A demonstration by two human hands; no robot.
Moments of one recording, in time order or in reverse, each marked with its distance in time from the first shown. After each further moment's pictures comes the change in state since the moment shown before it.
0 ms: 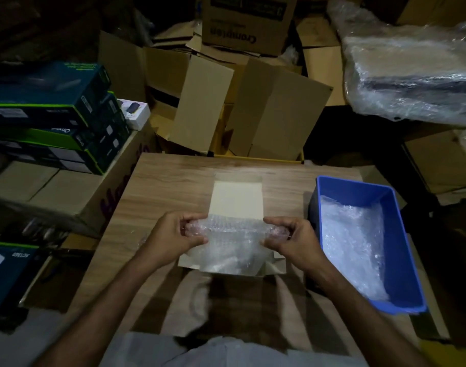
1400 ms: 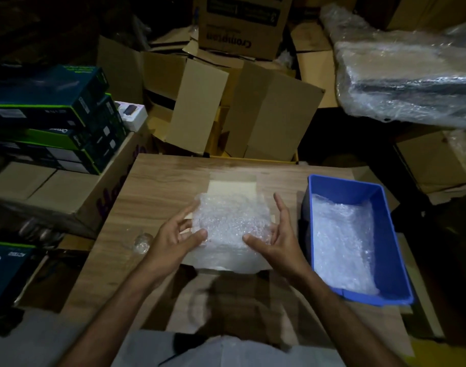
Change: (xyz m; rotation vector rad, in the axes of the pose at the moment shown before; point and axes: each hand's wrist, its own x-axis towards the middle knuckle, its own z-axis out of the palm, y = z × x) left_hand -0.038 0.010 0.026 -0.457 -0.020 0.042; right_hand -0.034 -0.014 0.014 0.382 -0.131 -0.023
